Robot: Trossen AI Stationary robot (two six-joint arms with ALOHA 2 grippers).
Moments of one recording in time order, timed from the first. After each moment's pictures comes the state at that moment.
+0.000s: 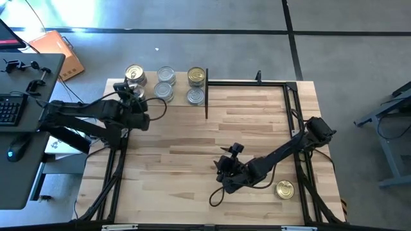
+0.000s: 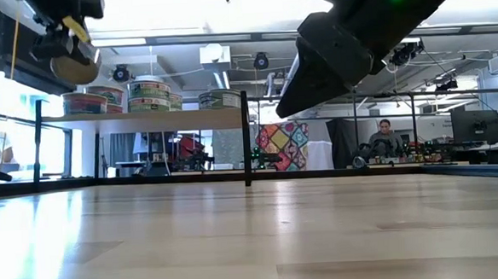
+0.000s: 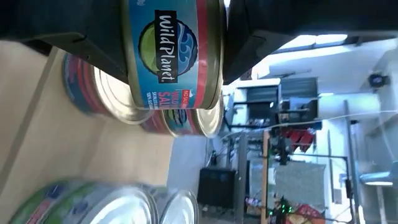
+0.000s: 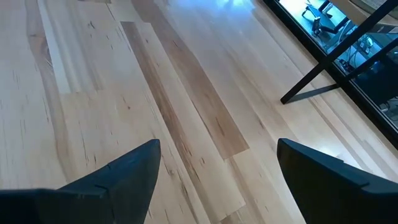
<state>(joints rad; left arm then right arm) -0.04 1.02 1.02 -1.53 -1.19 -0.11 0.51 1.87 1.17 -0.37 0.93 0.56</state>
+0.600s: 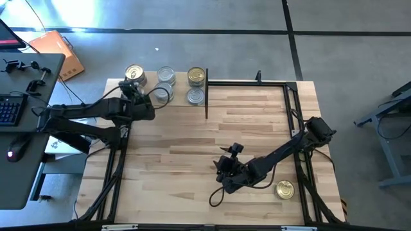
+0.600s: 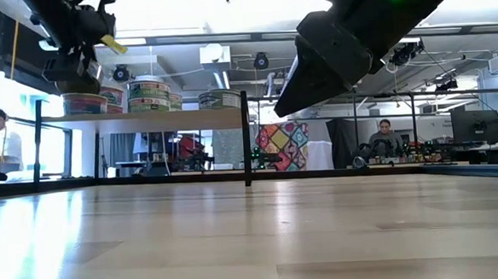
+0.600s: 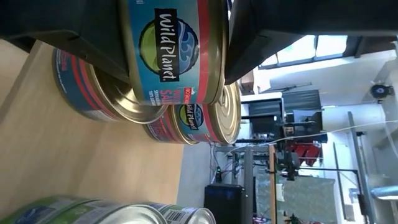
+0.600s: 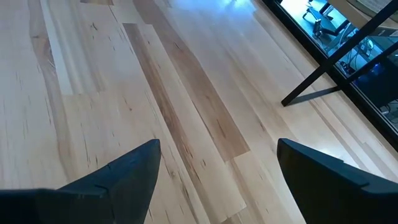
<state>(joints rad) 0.16 0.99 0.89 -1.22 -1.13 0.19 0.51 1.87 1.17 -0.35 0.93 0.54</state>
